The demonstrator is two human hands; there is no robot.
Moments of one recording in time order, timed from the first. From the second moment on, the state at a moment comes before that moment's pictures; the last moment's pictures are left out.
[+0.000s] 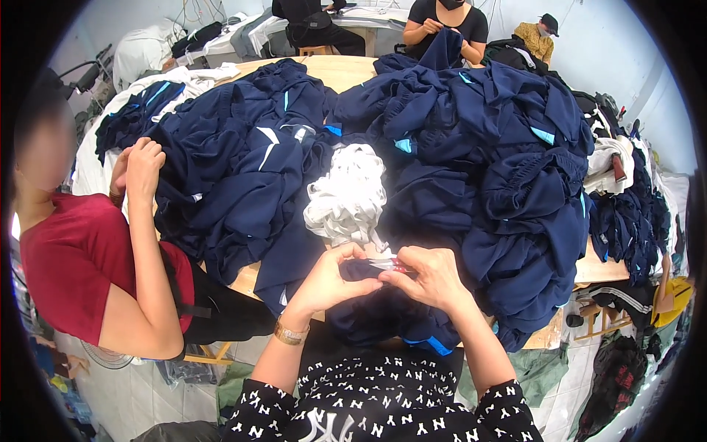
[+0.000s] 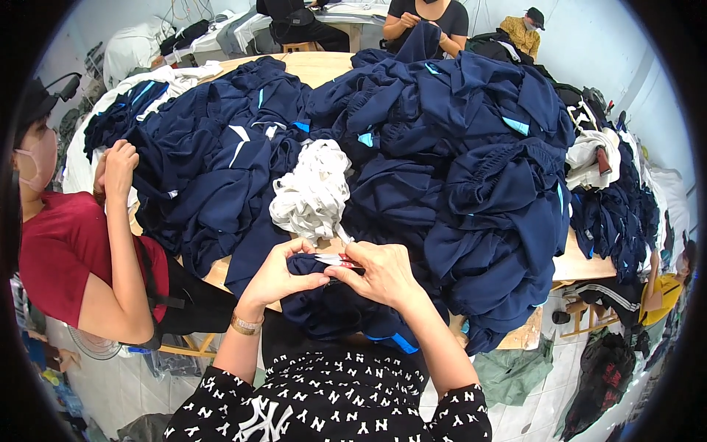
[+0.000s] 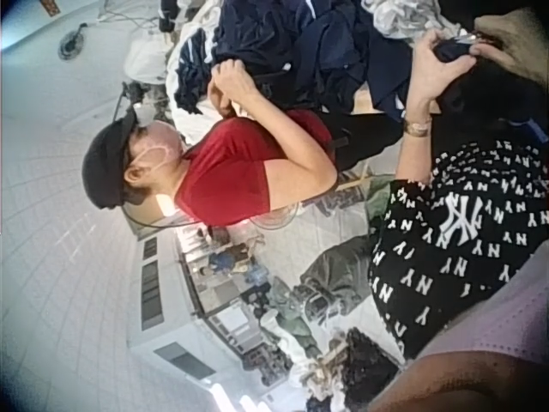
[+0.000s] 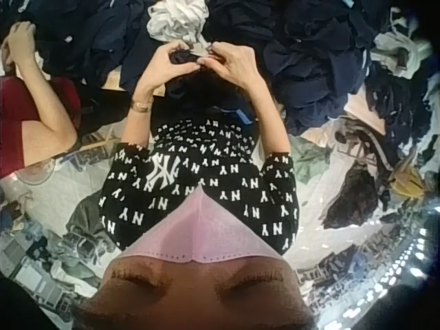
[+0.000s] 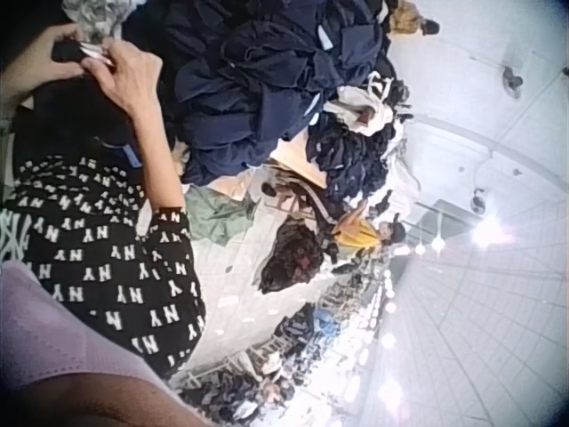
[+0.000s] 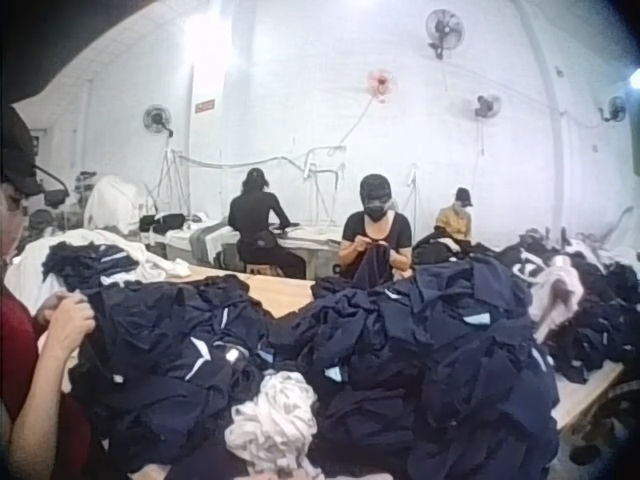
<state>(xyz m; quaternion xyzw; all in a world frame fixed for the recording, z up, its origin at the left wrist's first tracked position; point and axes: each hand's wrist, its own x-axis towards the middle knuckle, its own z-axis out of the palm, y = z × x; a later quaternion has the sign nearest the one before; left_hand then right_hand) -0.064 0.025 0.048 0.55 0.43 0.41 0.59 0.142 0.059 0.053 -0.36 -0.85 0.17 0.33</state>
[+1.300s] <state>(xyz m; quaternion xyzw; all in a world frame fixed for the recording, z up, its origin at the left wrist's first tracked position) -0.110 0.044 0.017 0.53 0.67 0.50 0.17 0.142 0.013 -0.063 -0.42 -0.53 0.61 0.42</state>
